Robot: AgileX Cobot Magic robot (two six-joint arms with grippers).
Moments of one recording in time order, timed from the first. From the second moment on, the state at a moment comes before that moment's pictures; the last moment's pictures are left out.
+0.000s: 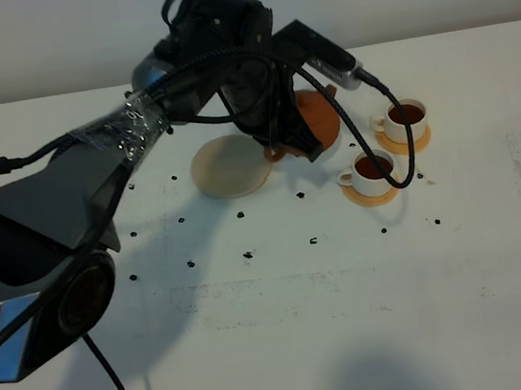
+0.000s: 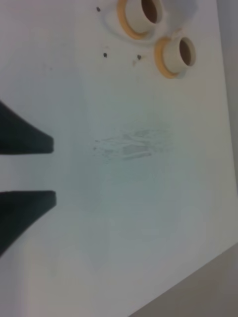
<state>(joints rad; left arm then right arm) -0.61 2.49 -2.35 0.08 1.10 0.28 0.03 -0.01 -0.49 -0.09 1.07 0.08</state>
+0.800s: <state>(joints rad) -0.45 2.06 -1.69 0.03 0.80 0.24 0.03 -0.01 -0.49 -0.09 1.07 0.08</state>
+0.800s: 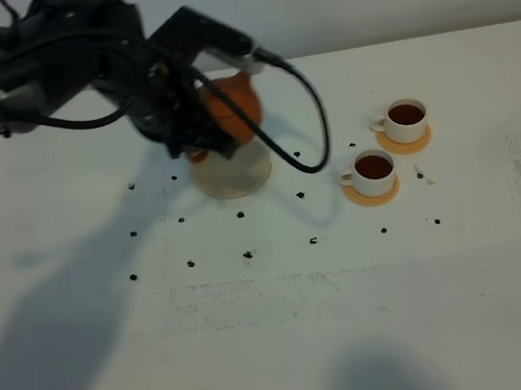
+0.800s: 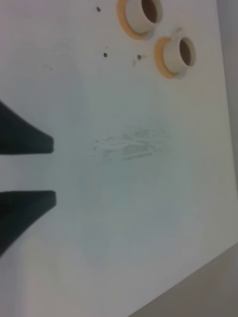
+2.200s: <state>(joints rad) -0.42 2.19 -1.65 0.03 0.71 0.23 0.03 -0.01 -0.49 -0.09 1.07 0.08</state>
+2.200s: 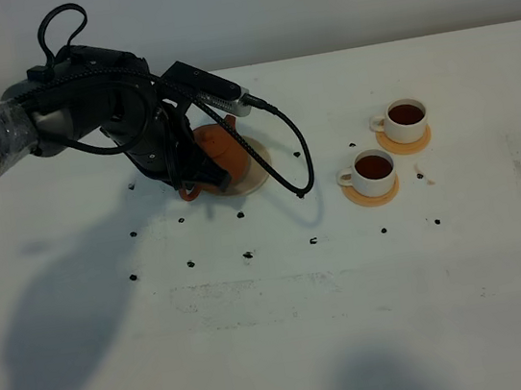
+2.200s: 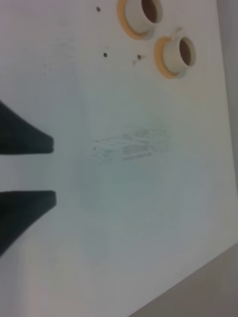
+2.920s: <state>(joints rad) -0.42 2.19 -1.65 0.01 0.72 0.23 0.03 -0.01 -0.49 -0.09 1.07 0.08</state>
